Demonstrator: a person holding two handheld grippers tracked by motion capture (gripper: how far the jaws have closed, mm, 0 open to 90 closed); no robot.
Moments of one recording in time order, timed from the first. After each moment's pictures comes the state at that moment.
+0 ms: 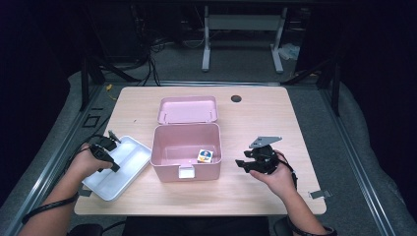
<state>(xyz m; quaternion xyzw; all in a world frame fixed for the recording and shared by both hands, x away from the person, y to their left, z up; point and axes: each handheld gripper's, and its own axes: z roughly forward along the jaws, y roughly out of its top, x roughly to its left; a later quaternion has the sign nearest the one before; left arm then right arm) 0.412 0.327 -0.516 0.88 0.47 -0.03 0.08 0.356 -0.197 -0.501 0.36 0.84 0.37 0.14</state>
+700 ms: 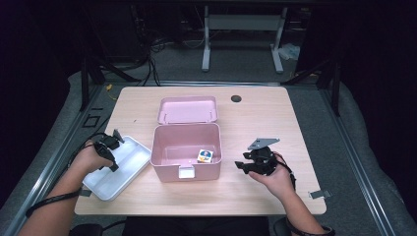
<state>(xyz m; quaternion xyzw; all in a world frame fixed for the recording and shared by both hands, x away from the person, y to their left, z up) 0.424 0.321 -0.514 0.89 0.46 -0.04 0.03 0.357 -0.195 -0.508 0.36 0.85 0.37 0.13</state>
